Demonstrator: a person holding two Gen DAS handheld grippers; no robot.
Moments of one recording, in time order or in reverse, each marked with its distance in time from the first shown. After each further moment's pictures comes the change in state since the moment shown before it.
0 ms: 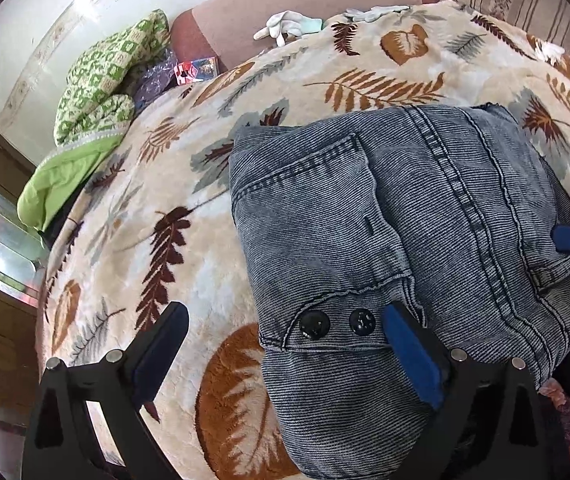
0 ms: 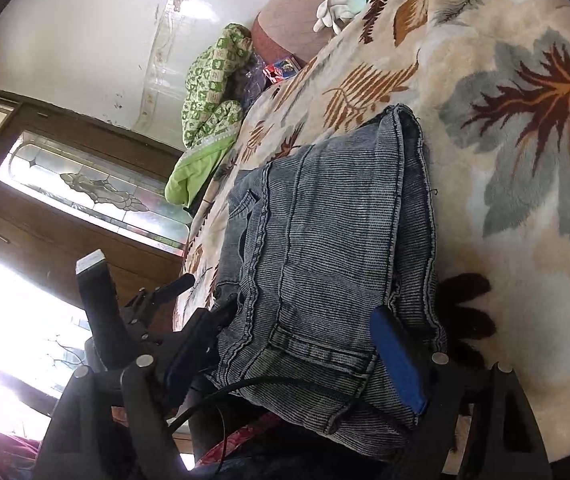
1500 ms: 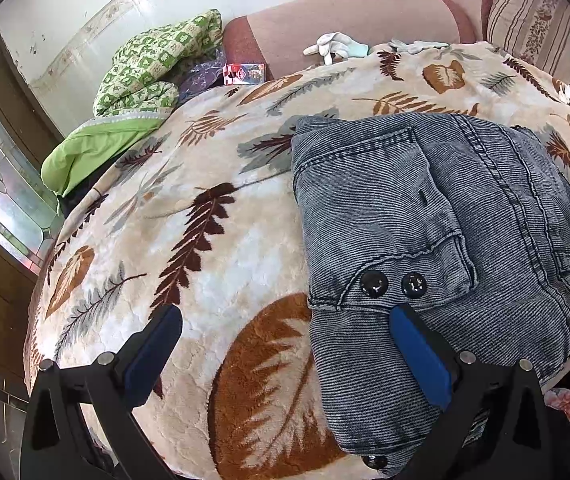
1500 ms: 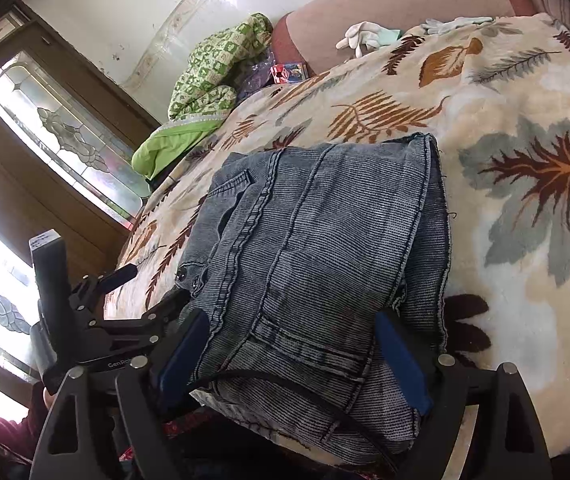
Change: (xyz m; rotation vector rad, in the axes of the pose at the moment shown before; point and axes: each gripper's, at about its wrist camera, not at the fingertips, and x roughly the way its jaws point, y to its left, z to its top) left arm -0.005 0.035 -0.040 -0.159 -0.102 0.023; right arm 0.014 0.038 -0.015 -0.252 -0.037 -0.247
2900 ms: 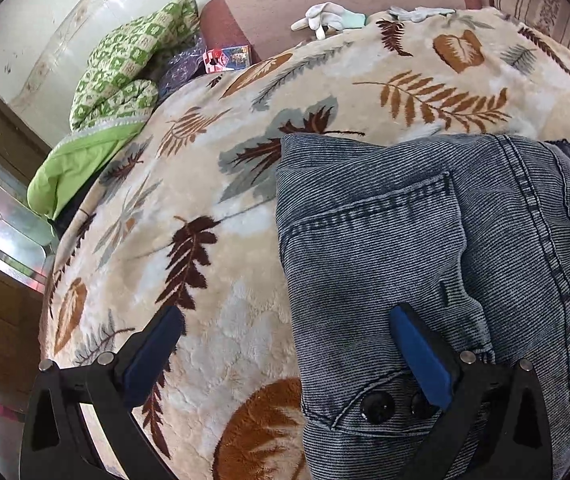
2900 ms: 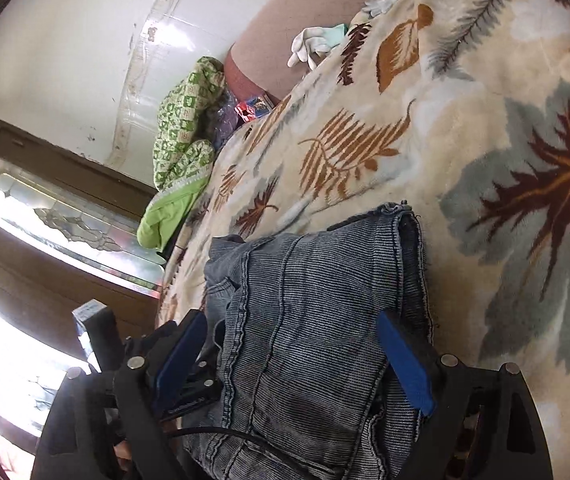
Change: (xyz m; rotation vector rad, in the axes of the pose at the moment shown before) left arm 0.047 -0.018 0.059 0.086 0.115 0.053; right arm 0.017 -0.051 0.054 0.317 -0.061 0.142
